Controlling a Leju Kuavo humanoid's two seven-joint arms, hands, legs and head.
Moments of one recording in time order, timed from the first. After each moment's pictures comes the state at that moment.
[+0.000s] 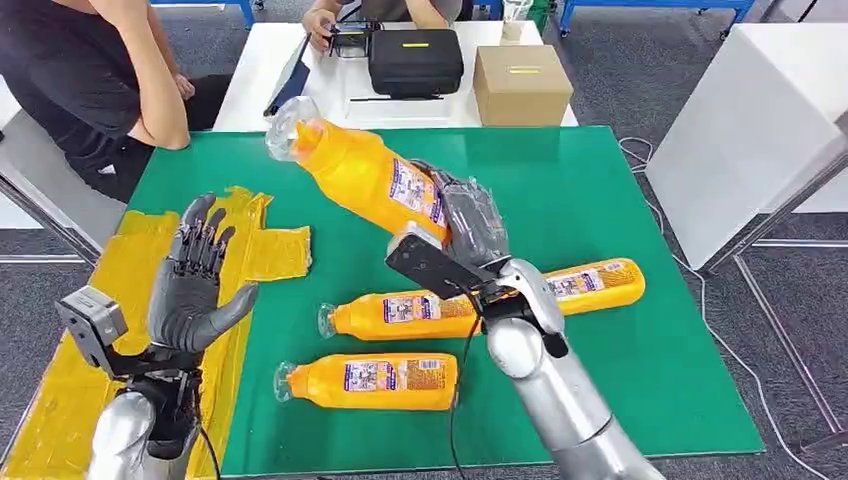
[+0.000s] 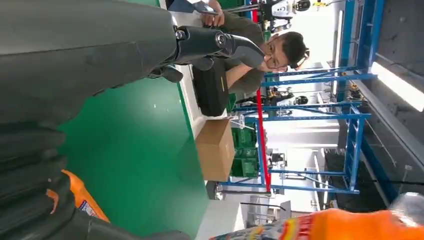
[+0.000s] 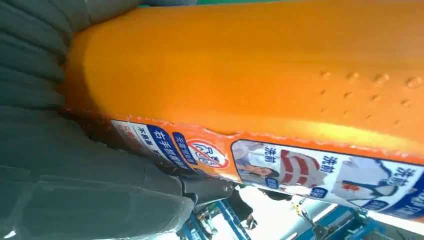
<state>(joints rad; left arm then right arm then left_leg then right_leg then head) -0.17 -0.10 -0.13 -1.61 0.11 -0.14 -0.25 -0.38 0.09 0.40 -1.59 0.69 -0.08 0.04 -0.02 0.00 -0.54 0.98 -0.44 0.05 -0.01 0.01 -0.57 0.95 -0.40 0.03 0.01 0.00</state>
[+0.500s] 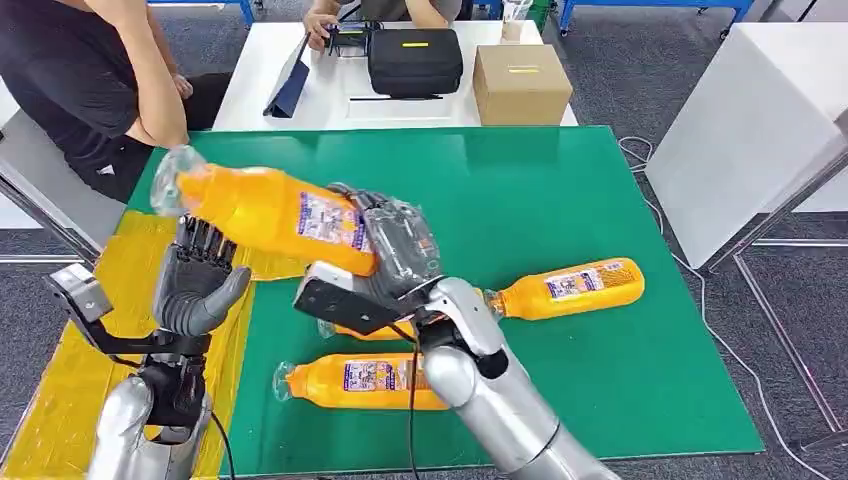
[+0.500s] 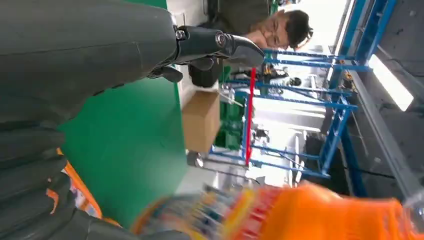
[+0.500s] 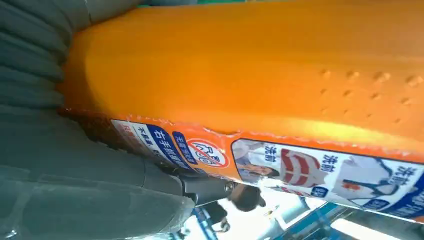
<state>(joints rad) -0.23 -0.10 -0.16 -1.57 0.35 -0.16 -0.19 -0.41 0.19 0.59 -1.49 0.84 -0.14 0.08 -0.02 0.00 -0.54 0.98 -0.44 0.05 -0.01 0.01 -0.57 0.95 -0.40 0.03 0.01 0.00</state>
